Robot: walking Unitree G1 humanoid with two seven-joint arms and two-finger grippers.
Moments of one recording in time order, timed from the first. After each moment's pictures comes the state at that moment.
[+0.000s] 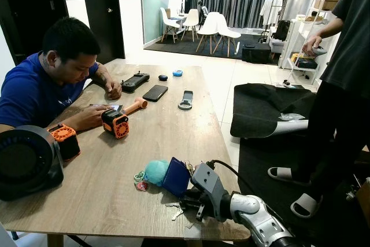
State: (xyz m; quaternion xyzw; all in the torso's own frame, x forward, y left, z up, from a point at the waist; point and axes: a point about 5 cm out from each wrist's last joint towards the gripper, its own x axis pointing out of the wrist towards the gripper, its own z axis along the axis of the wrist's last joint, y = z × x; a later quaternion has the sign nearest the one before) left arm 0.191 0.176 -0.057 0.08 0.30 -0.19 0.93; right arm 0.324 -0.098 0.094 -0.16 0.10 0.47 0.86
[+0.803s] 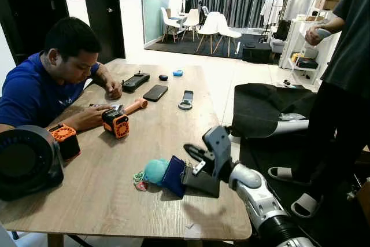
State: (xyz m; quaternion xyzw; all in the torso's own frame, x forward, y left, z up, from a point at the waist) left arm 0.190 0.177 -0.057 0.08 0.30 -0.19 0.93; right arm 0.356 -0.097 0.178 -0.08 -0.11 0.37 0.92
